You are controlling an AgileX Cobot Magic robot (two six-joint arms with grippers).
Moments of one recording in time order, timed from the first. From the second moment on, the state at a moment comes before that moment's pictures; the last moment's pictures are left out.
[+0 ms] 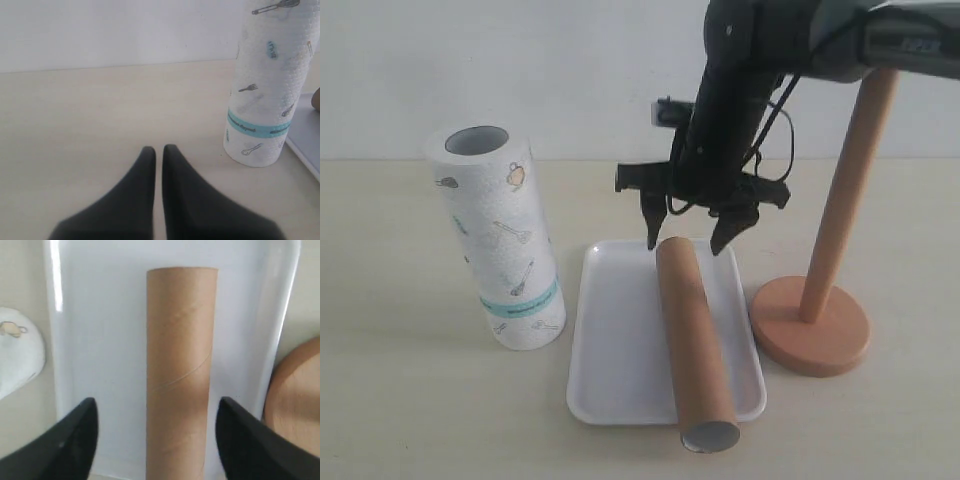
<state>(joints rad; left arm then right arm) -0.07 0.00 0.00 -0.08 0.31 0.09 0.52 2.11 -1.83 0.17 1.20 0.34</state>
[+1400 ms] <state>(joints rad) -0.07 0.00 0.00 -0.08 0.31 0.09 0.92 0.53 -0.75 -0.64 0.71 0.50</state>
